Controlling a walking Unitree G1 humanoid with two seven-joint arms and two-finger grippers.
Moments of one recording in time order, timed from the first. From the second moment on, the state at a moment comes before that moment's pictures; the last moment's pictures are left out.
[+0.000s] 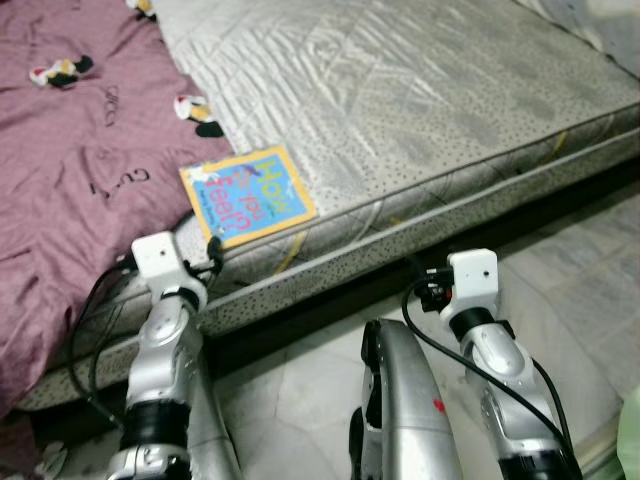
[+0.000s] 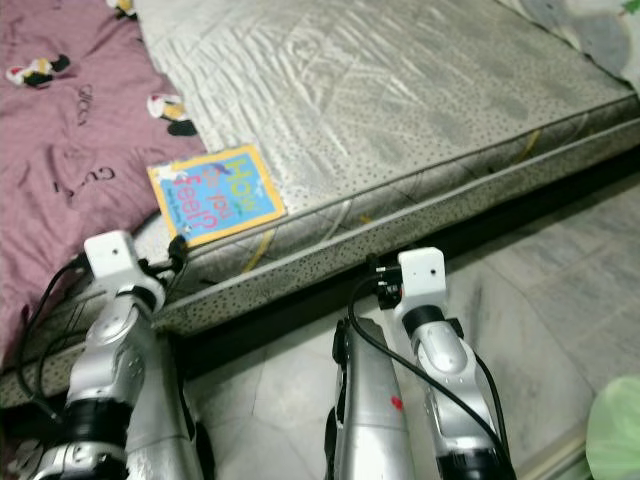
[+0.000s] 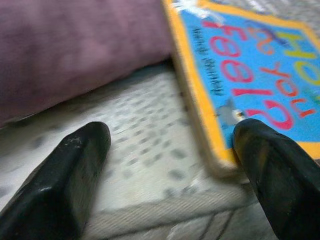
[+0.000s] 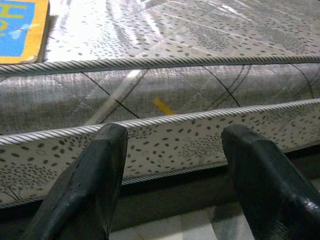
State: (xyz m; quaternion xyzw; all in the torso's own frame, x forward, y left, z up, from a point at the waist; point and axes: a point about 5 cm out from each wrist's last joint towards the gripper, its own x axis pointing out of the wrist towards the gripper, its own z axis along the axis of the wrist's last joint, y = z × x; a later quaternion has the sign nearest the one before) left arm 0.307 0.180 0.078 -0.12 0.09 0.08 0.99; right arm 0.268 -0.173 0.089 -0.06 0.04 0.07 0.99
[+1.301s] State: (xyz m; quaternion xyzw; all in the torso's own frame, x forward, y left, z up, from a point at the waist) left arm 0.354 0.168 0.082 -0.28 0.18 -0.07 0.94; right arm 0.223 -0.108 0.157 0.07 0.03 0.44 0.90
